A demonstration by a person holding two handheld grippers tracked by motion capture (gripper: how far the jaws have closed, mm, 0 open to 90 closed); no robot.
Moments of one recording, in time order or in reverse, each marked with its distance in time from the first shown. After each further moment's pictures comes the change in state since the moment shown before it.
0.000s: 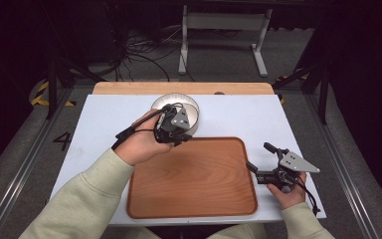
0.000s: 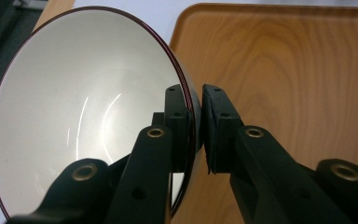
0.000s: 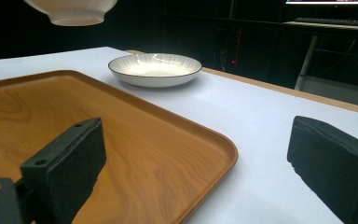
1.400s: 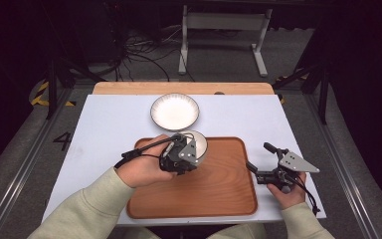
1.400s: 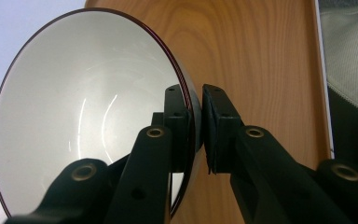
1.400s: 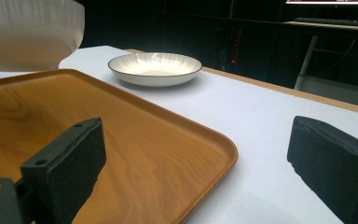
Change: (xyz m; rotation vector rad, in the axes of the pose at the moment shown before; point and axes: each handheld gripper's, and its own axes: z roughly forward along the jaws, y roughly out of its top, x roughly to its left) left arm -0.053 -0.010 0.022 0.060 -0.146 0.145; right arm 0.001 0.000 0.000 0.005 -0.005 -0.006
